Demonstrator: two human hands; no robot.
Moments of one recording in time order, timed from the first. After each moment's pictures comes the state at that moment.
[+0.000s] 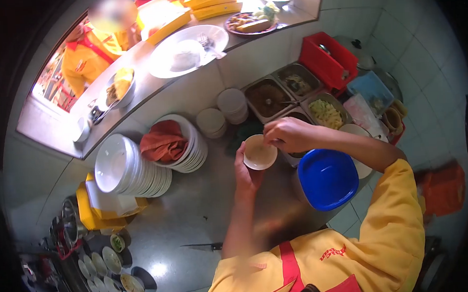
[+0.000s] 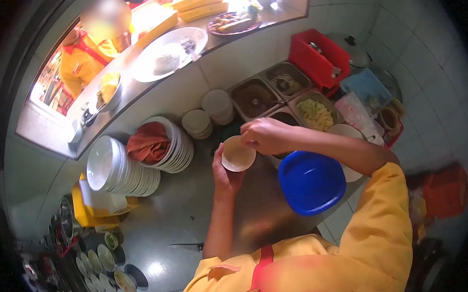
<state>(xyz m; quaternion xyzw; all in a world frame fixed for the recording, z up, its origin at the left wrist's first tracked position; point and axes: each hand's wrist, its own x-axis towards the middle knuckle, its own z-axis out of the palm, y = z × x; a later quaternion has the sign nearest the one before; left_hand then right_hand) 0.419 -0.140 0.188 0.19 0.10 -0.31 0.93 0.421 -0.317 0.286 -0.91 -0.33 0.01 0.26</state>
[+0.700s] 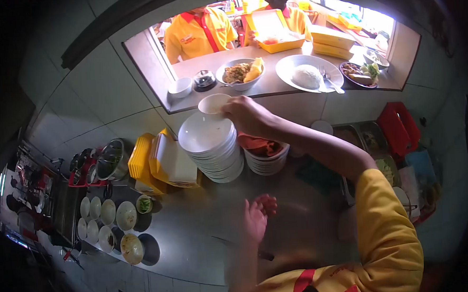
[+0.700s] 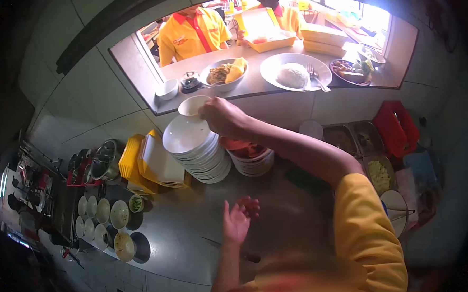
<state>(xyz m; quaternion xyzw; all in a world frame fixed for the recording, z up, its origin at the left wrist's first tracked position) 0.341 0.043 0.165 0.32 0.05 -0.10 0.94 0.563 -0.023 0.364 -0.81 -0.47 -0.19 0.29</state>
